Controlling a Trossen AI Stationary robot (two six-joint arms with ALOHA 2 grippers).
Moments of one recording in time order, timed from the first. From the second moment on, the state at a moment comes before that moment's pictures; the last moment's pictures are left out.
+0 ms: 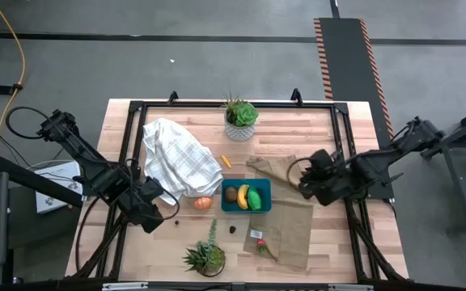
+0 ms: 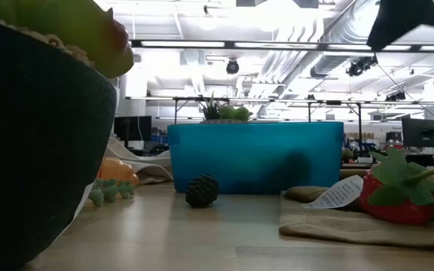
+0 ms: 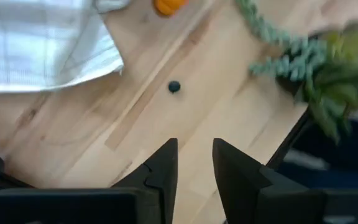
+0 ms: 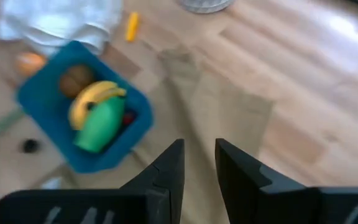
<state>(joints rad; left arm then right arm) -0.62 1.12 0.98 -1.09 -0.12 -1.44 0.52 1.12 1.08 -1.22 0.60 1.31</state>
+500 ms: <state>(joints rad) -0.58 1.27 0.98 -1.10 -0.05 -1.77 0.54 0.96 0.79 -1.02 0.52 1.35</state>
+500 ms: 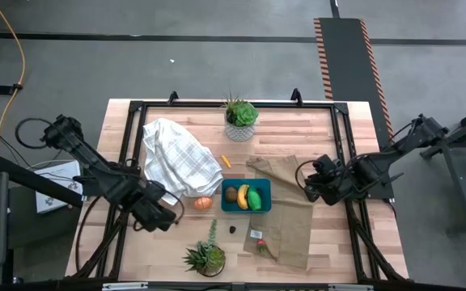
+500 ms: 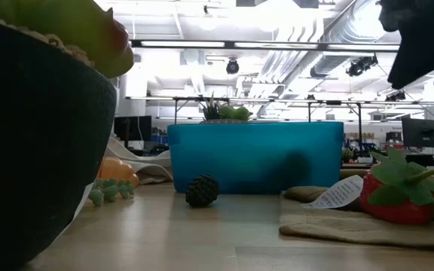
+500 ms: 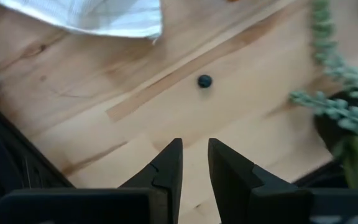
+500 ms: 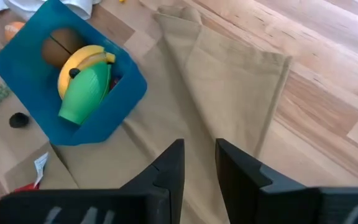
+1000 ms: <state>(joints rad) -0.40 1.45 0.98 -0.94 0.03 -1.47 0.49 0.96 0.77 -1.02 0.51 1.31</state>
